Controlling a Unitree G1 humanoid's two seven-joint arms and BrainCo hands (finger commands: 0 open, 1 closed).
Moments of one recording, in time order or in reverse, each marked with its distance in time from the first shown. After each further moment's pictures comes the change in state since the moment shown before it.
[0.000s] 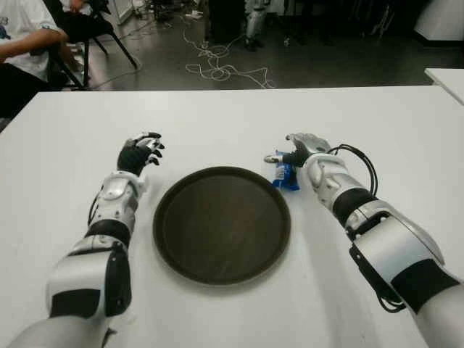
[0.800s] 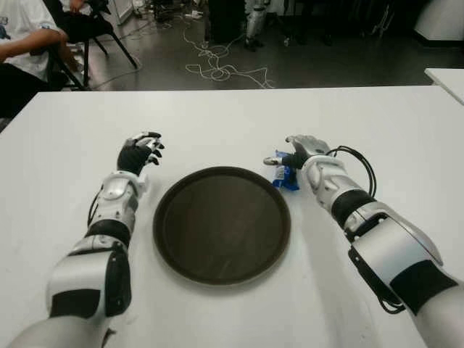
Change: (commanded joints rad) left arm -0.004 0.006 0.000 0.004 0.003 0.005 0.004; right arm 0.017 0.019 0.014 0.008 0.001 0.005 -0.001
